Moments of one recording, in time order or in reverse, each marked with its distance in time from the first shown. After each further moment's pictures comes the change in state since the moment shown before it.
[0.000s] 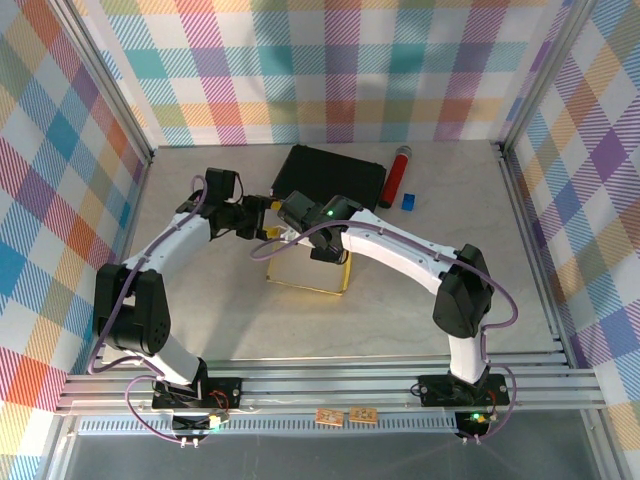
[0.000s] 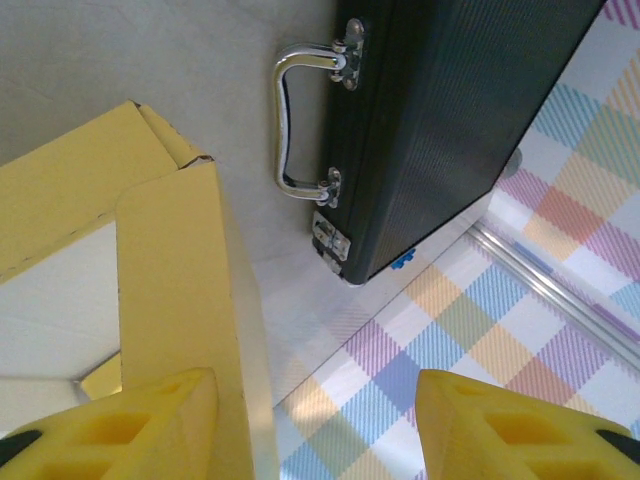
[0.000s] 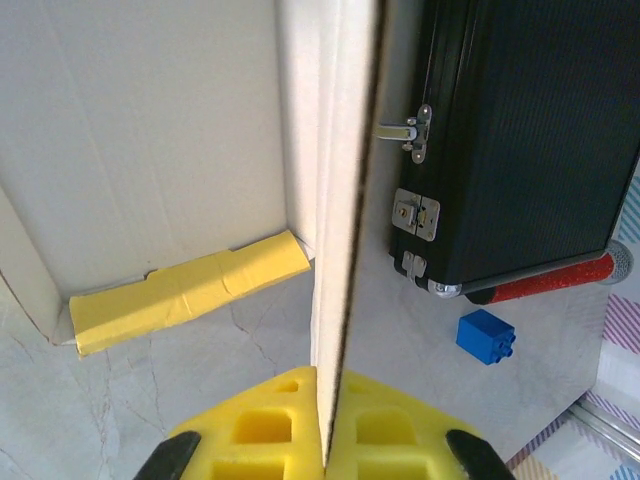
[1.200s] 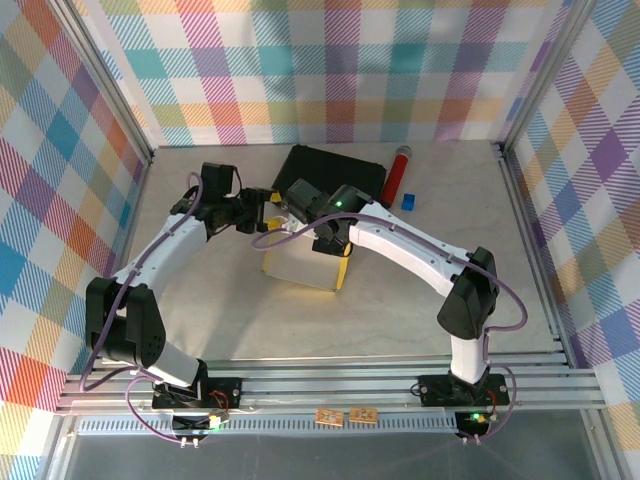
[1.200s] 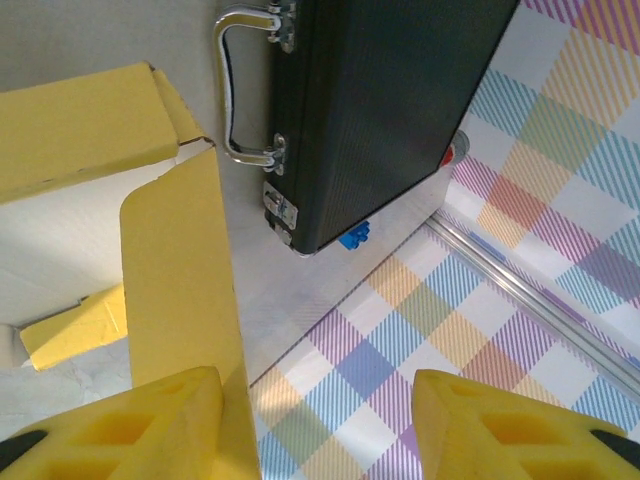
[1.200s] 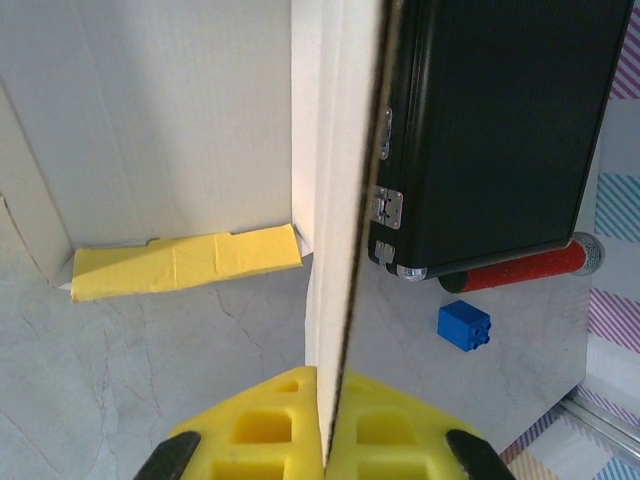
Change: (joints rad) left arm -0.026 -0.074 0.032 -0.030 -0.026 -0.076; right arm -0.013 -0.027 0.092 -0.078 -0.018 -0.004
